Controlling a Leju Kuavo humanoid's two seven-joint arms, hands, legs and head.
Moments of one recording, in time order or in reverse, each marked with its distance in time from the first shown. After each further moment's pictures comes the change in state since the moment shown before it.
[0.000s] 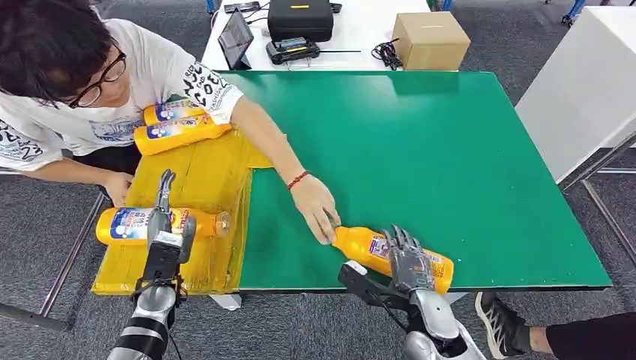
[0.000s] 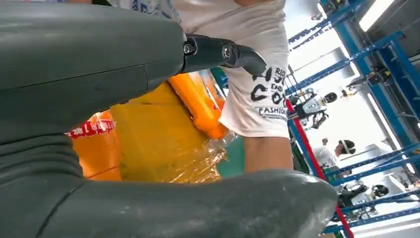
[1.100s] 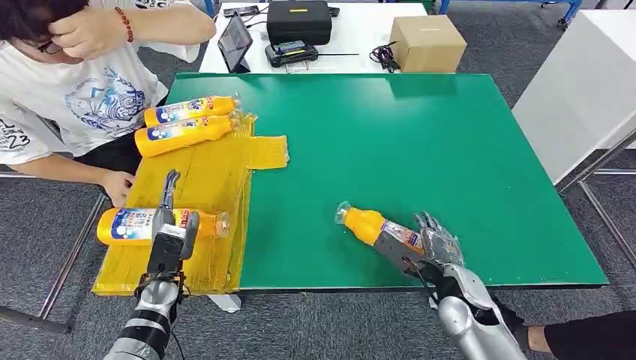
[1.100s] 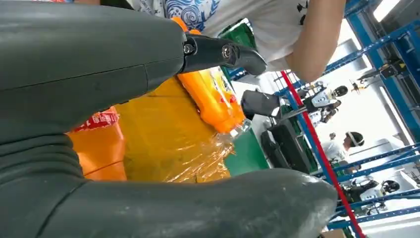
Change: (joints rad) left arm -0.058 0.000 0.010 0.109 0.009 -0.009 0.000; right arm -0.102 -0.077 -0.127 0.103 -0.266 0.120 -0.057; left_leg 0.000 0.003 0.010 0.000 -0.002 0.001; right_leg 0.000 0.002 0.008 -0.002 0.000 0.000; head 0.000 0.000
